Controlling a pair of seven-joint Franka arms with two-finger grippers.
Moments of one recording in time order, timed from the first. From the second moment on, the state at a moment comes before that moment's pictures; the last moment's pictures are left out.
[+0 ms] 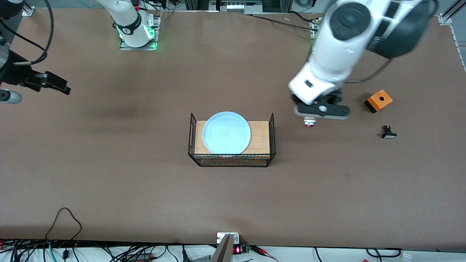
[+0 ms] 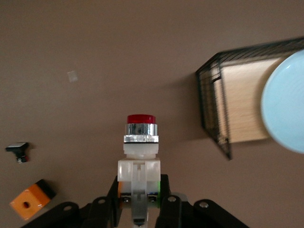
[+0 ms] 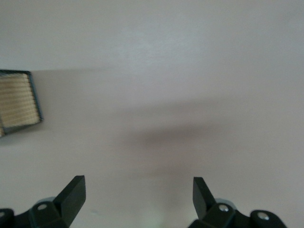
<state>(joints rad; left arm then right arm) -0.37 0.28 -0.06 -1.42 0.10 1.57 -0.27 0.12 0.02 -0.08 -1.63 0.05 1.58 0.22</state>
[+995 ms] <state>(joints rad) -0.19 0.39 0.15 -2.11 0.09 2.42 0.06 0.67 0.31 -0.06 -1.56 0.13 1.93 1.54</state>
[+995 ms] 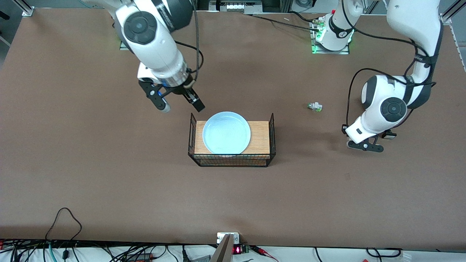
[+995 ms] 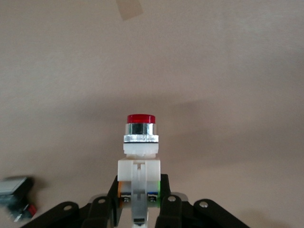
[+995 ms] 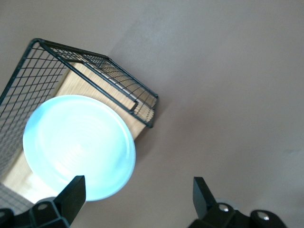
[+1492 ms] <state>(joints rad) -0.18 0.40 0.15 -2.15 0.09 2.48 0.06 0.71 0.49 -0.06 -1.54 0.13 2.05 1.66</state>
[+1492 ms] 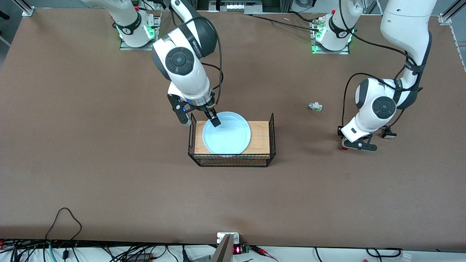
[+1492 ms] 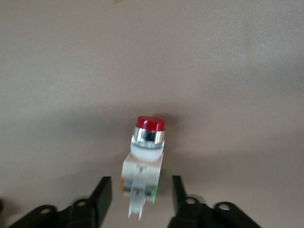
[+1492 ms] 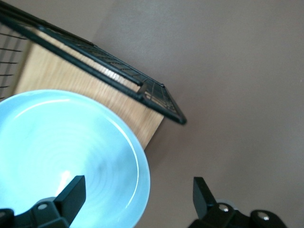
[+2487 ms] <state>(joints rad) -0.08 -0.01 0.03 -1.71 0.03 1.62 -0.06 0.71 0.53 -0.07 -1.53 0.08 2.06 1.65</state>
